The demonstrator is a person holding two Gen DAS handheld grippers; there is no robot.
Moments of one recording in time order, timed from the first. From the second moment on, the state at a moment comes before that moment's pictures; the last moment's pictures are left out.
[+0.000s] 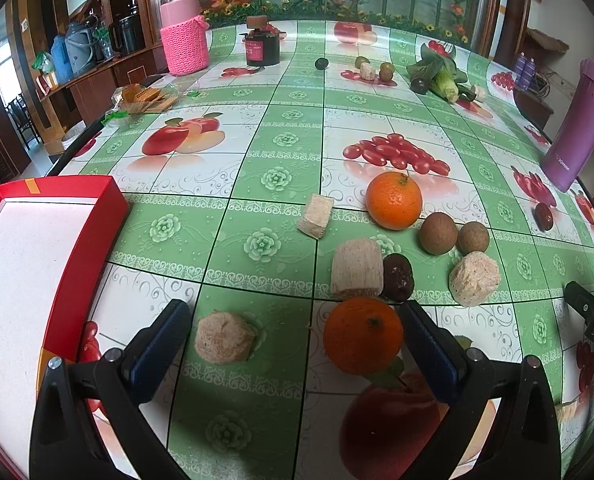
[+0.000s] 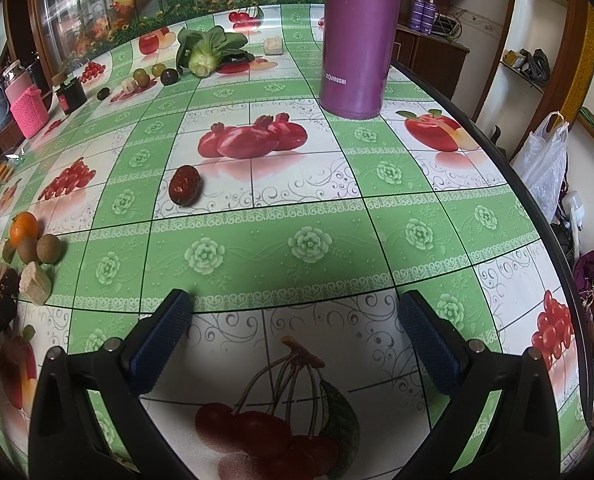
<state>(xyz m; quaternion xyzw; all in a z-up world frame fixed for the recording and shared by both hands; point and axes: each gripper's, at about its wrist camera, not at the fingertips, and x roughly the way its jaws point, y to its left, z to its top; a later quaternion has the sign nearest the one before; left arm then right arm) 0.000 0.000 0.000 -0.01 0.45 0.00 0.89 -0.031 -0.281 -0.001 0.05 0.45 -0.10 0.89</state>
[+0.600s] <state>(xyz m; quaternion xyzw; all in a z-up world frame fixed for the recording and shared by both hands) -0.022 0.000 0.012 0.00 0.45 -0.01 0.89 -0.037 -0.276 0.009 0.05 0.47 -0.07 0.88</state>
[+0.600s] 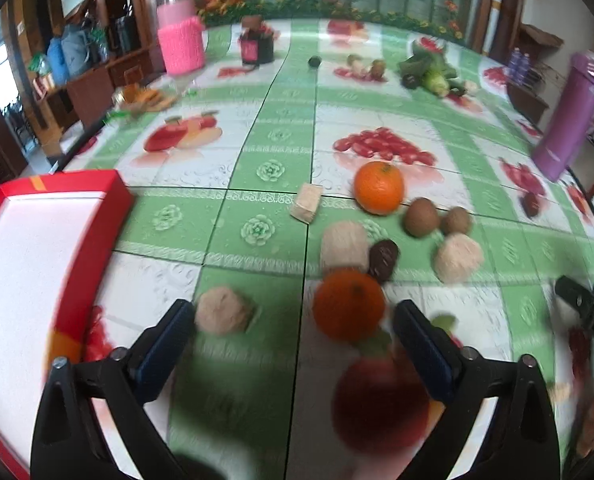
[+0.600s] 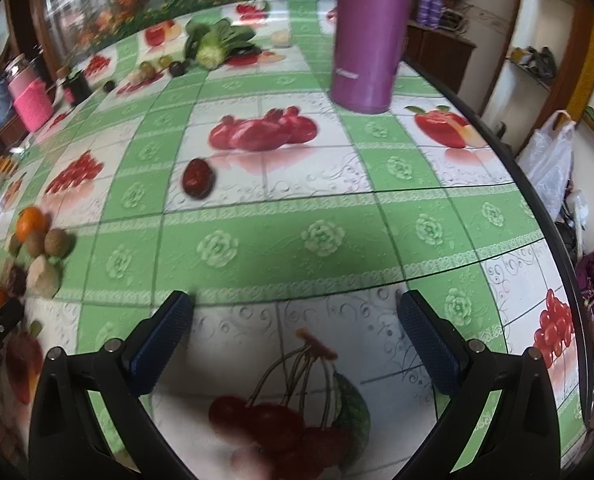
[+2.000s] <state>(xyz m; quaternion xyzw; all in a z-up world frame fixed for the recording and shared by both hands) -0.113 0.050 0.016 0.02 0.49 -0.07 0.87 -0.128 -0.196 0.008 -0.01 0.43 0.03 0.90</state>
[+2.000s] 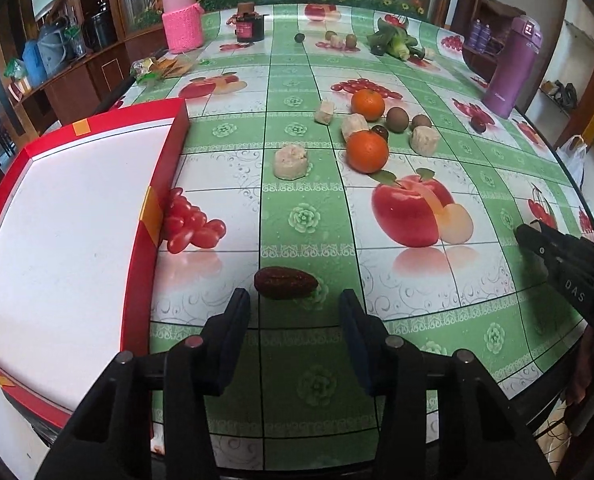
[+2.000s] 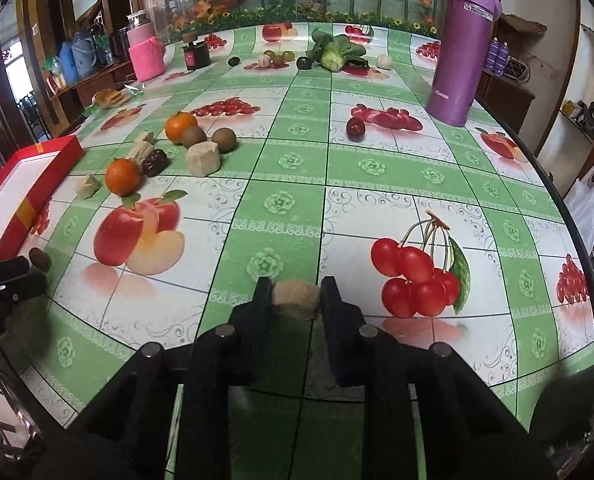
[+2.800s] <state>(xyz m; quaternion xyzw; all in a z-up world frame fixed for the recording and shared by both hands) -0.130 0.073 0.046 0.02 0.43 -0.06 0.90 -0.126 -0.184 0.009 0.00 0.43 0.07 0.90</state>
